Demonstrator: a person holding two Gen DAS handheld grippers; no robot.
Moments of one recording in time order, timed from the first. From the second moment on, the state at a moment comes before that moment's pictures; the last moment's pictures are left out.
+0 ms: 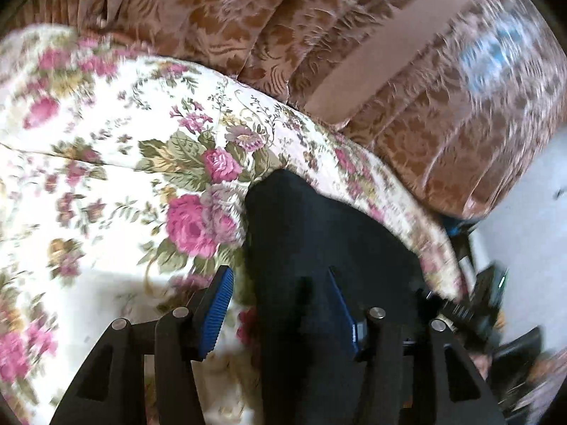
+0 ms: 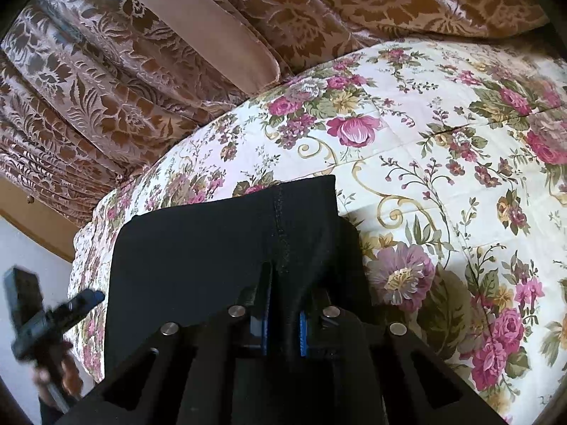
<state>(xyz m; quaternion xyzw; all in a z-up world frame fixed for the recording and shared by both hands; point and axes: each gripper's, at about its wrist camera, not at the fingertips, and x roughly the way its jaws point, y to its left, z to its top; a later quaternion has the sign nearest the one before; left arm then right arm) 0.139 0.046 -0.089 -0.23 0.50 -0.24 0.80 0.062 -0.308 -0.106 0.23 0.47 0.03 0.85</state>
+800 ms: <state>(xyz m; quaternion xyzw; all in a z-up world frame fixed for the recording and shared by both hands) 0.178 -0.017 -0.096 -0.10 0.48 -0.21 0.85 0.056 -0.291 -0.115 0.16 0.44 -0.02 0.88</state>
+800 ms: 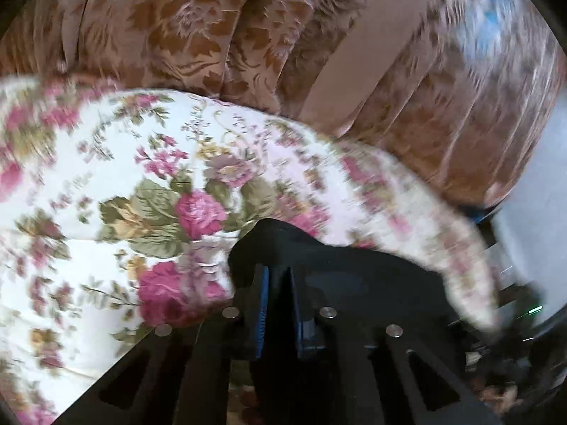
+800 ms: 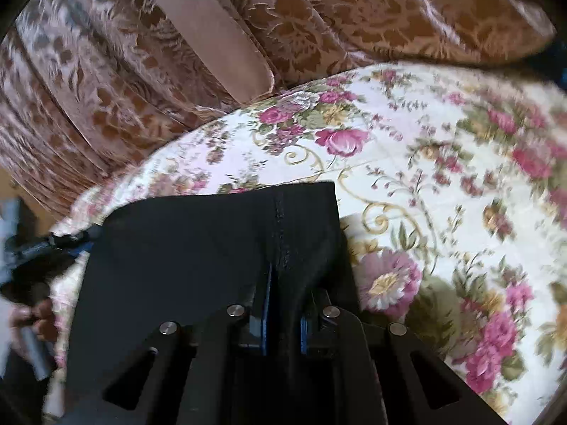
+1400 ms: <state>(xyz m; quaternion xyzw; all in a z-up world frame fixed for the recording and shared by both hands) 0.097 0.021 -0.088 -0.13 0.48 -0.21 0.84 0.035 -0.303 -0.108 0.20 0.44 0.01 0.88</state>
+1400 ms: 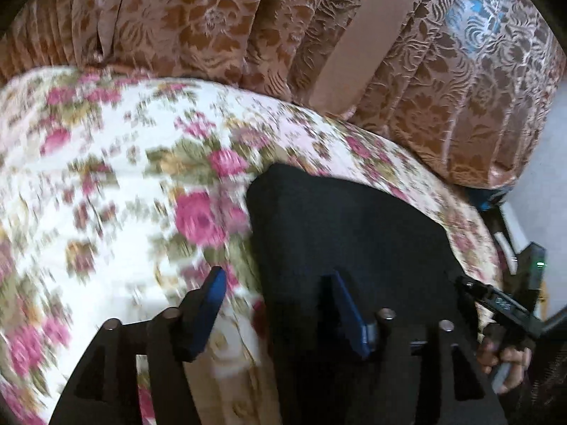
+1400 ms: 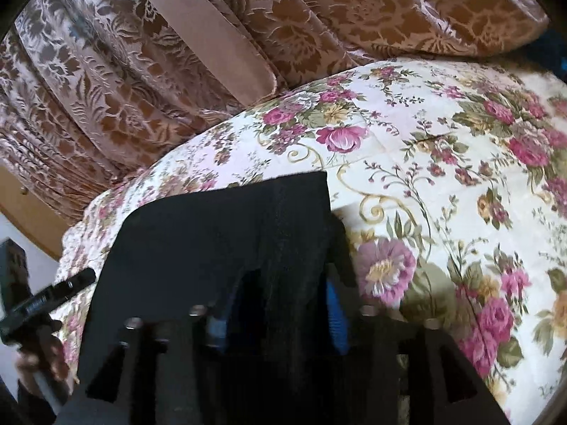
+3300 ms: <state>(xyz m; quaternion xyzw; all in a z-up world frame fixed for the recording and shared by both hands) 0.142 0.031 -0.036 -0.12 0.43 -0.30 0.85 0.109 -0.292 -0.082 0.25 0.45 0.20 0.83</state>
